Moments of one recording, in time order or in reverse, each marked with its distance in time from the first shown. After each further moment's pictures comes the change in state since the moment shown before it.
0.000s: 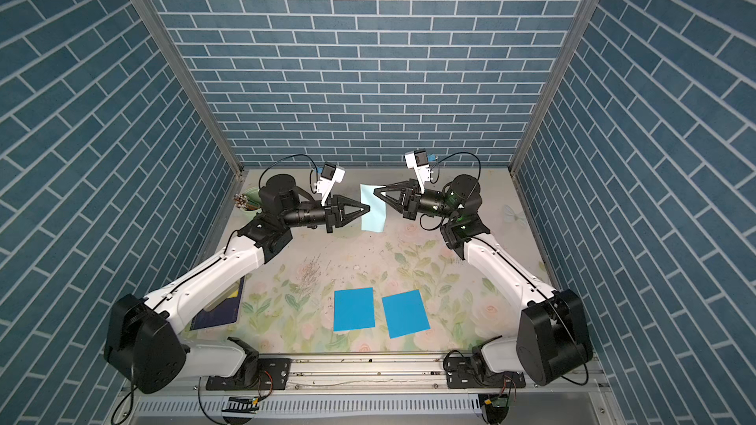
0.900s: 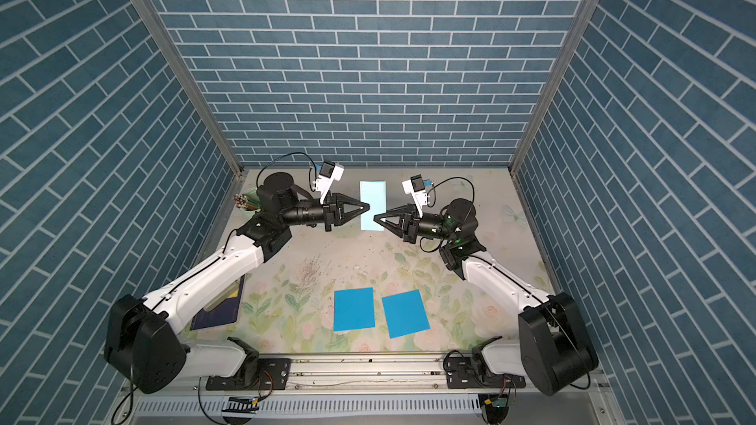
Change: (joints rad) left arm 0.008 0.000 0.016 0.016 0.025 -0.024; right arm 0.032 -0.052 -0.245 0.146 -0.020 0.026
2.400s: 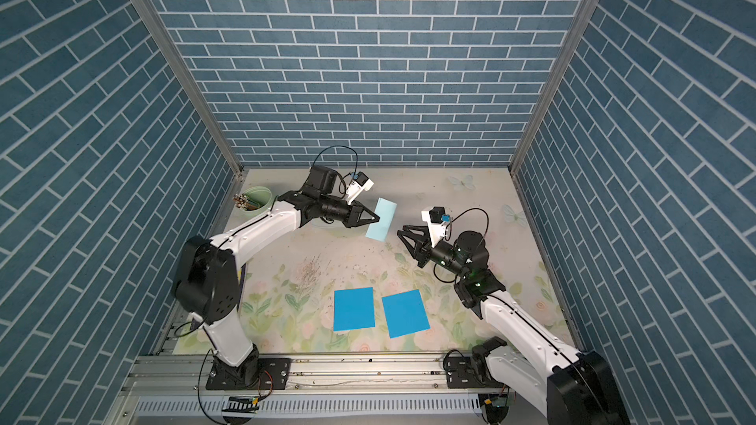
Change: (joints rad) left arm 0.017 0.495 0.357 -0.660 -0.081 0.451; right arm 0.003 -0.312 -0.351 -0.278 0.558 -0.563
